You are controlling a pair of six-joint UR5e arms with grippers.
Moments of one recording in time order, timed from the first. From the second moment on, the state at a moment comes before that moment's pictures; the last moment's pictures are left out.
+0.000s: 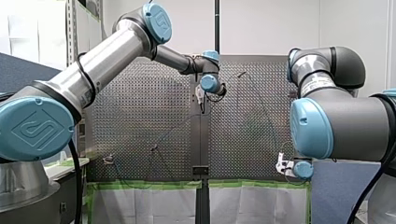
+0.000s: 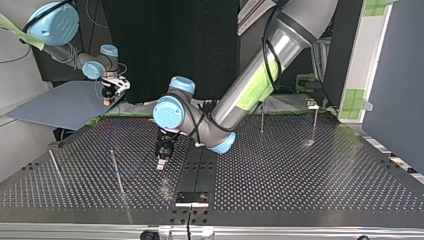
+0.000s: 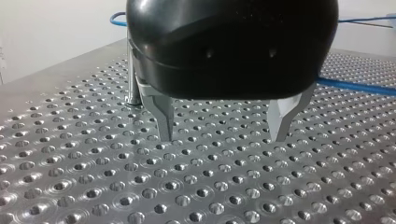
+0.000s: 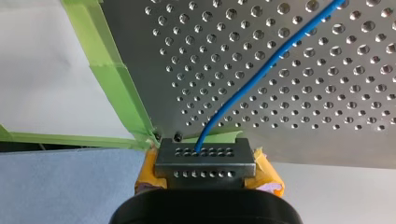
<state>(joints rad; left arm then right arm) -0.63 -2.36 -0.87 -3.04 -1.83 -1.78 1.59 -0.48 1.52 -0.77 1.53 1.67</state>
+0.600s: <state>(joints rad) -0.66 -2.36 -0.85 -3.17 -1.93 -1.88 1.59 -0.47 1.51 -0.79 1.48 1.68</state>
